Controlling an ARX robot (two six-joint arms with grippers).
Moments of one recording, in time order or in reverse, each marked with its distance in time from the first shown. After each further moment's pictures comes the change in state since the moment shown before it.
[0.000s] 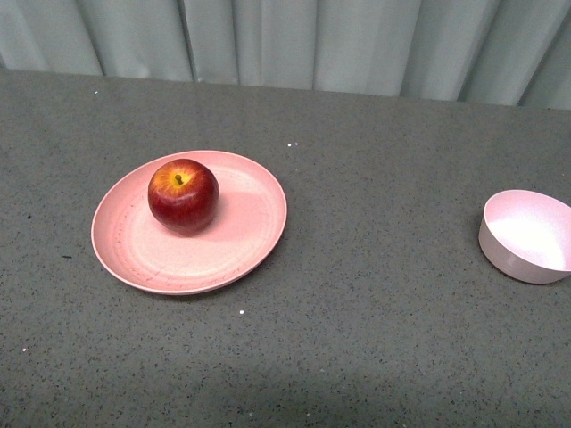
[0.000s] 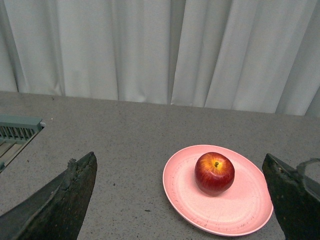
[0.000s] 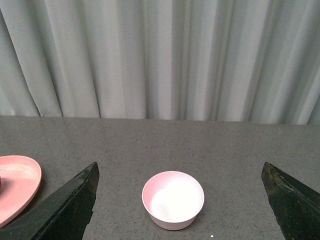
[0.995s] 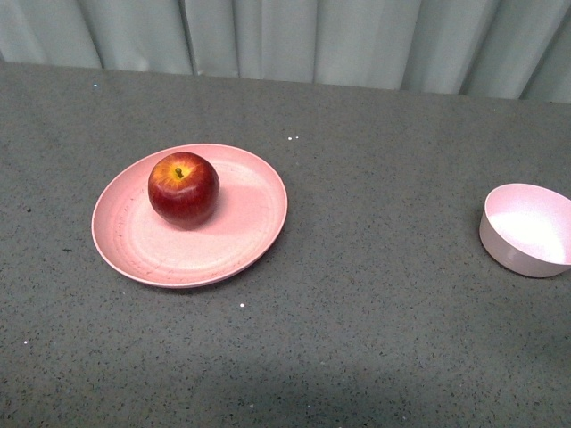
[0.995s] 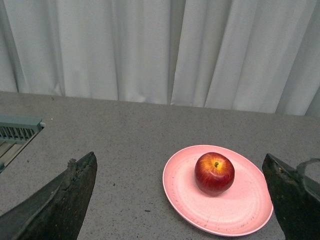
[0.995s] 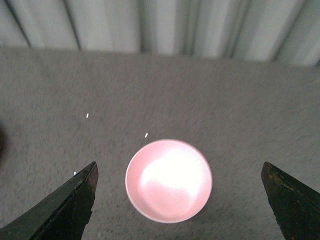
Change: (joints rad) left arm 0.000 0.000 0.000 0.000 0.000 0.000; right arm -0.061 1.336 0.337 0.603 -0.116 -0.052
